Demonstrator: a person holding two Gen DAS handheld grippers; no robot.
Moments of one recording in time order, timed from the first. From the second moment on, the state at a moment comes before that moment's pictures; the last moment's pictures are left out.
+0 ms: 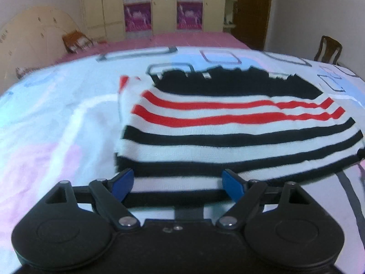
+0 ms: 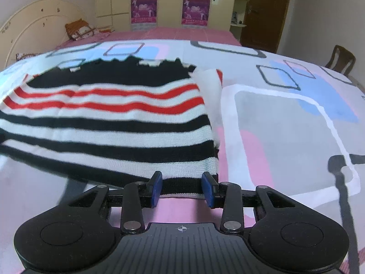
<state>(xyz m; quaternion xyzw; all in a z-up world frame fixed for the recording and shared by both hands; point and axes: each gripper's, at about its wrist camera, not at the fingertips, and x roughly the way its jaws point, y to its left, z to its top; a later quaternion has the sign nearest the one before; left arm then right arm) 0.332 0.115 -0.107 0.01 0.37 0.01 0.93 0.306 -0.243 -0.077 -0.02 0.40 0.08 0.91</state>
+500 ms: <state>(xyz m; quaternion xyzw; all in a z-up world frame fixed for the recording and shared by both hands) 0.299 0.173 -0.152 -0.45 0.26 0.05 0.85 0.322 -0.198 -0.046 0.07 0.38 0.13 0.91</state>
